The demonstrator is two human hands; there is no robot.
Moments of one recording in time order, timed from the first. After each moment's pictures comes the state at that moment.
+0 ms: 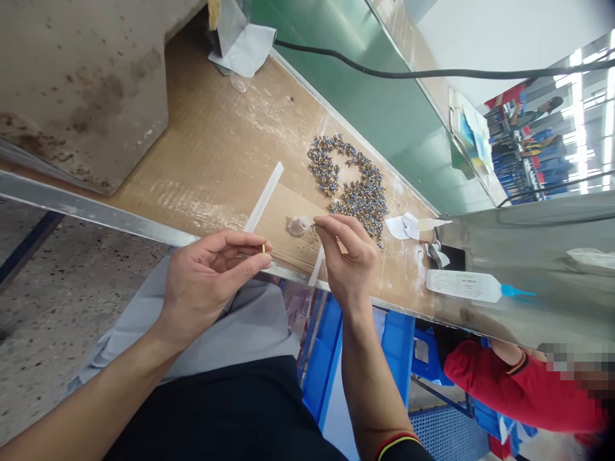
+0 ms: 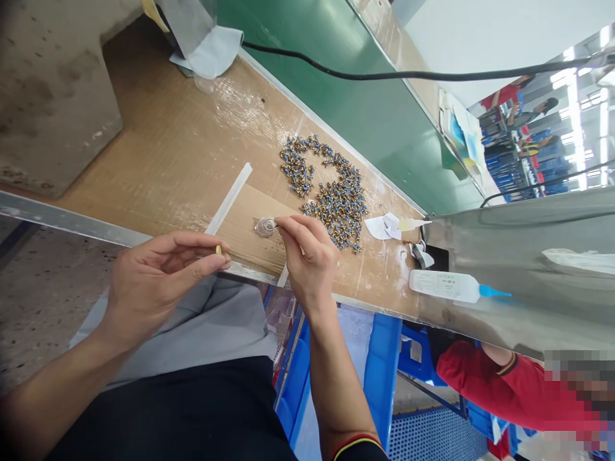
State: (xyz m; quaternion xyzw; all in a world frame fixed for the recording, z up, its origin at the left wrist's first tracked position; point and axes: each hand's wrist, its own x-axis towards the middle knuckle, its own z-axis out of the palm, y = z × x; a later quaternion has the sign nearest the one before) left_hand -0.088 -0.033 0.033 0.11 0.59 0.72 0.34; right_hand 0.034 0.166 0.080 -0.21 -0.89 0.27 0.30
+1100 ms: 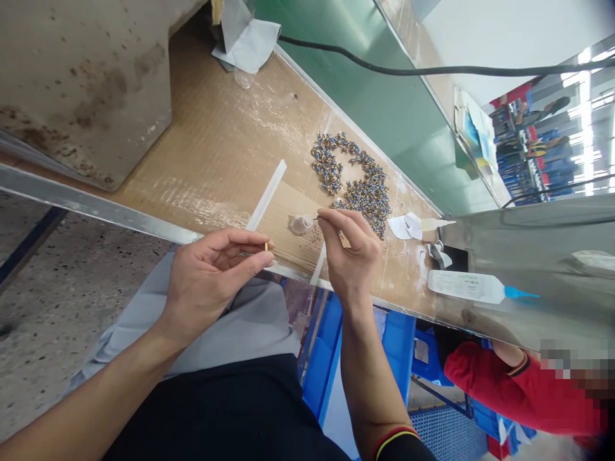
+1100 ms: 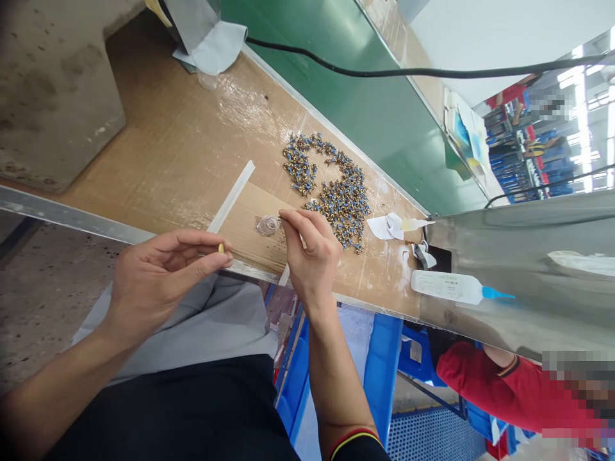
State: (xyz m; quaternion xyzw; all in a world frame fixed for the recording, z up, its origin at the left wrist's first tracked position) left_hand -0.087 -0.031 0.034 0.12 0.59 0.73 0.32; right_hand 0.026 0.168 0.078 -0.21 -0.89 0.25 0.32
